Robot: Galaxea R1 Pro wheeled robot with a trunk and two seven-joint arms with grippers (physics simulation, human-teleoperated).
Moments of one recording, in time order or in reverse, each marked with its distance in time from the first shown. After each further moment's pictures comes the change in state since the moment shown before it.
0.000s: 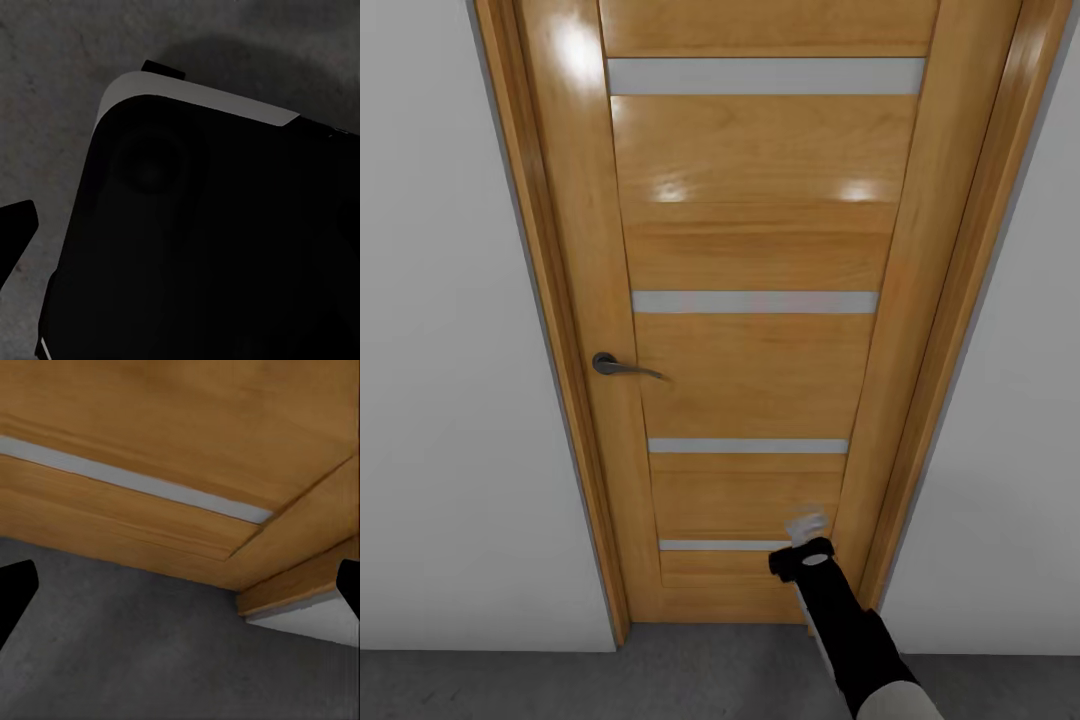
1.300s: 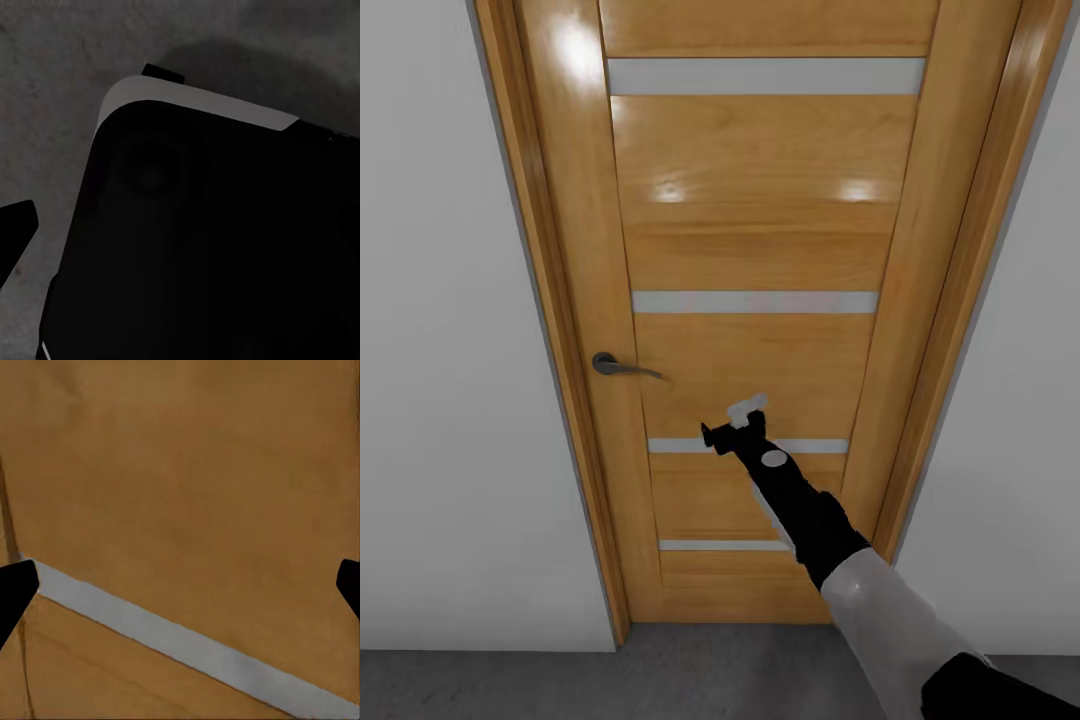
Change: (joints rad) left arm 0.000 0.001 0.000 -0.006 -0.002 0.000 0.000; right arm -0.357 0.000 0.362 0.016 -0.335 -0.296 -0.001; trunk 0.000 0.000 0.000
